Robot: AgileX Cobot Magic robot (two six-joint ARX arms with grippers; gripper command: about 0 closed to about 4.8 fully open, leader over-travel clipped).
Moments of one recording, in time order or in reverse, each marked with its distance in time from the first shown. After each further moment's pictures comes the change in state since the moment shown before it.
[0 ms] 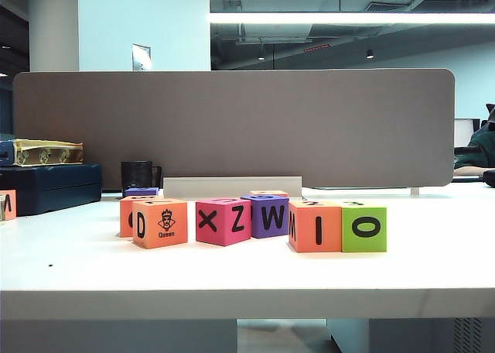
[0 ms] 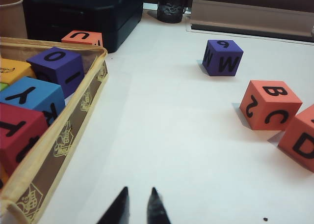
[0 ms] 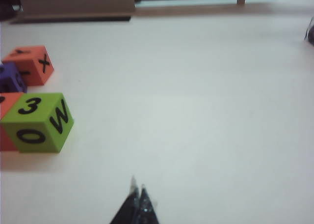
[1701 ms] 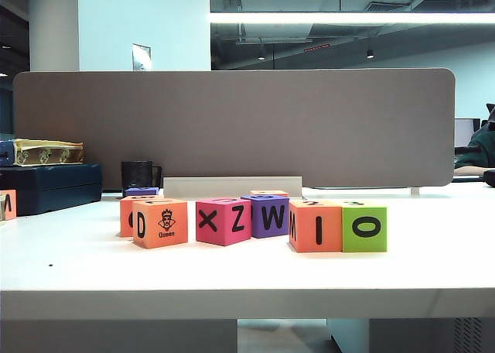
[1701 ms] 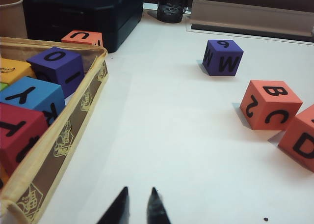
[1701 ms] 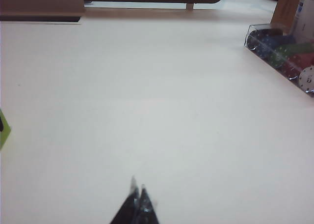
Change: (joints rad) left arm 0.000 0.000 0.000 0.000 0.000 0.000; right arm -0.001 0.000 -0.008 0.020 0.173 -0.058
